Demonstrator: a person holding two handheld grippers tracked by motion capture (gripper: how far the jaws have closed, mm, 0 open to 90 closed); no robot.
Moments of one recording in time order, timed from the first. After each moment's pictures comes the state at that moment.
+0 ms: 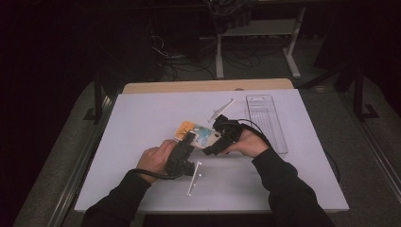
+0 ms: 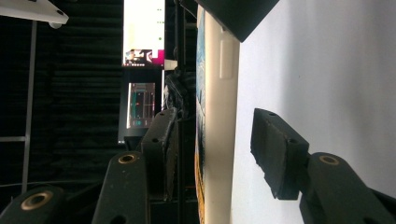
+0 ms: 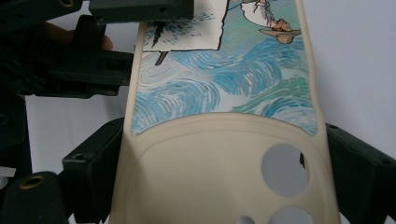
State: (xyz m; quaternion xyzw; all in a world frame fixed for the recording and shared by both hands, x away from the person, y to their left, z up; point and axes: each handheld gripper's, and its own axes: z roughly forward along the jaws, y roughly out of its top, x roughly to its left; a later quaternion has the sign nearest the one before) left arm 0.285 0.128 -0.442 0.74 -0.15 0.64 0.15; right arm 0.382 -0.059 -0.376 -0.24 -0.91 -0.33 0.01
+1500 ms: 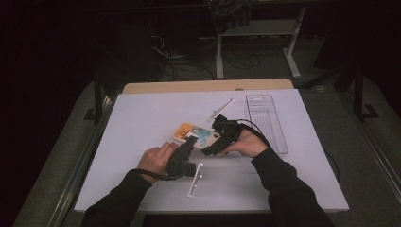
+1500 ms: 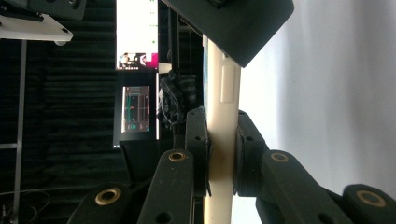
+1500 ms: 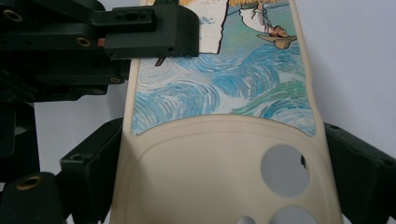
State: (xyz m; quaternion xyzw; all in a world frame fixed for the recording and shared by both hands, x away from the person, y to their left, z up) left arm 0.281 0.125 -0.435 0.75 -0.16 0.62 0.15; right arm 0.383 -0.057 -0.377 -0.24 -0.91 -0.33 0.02
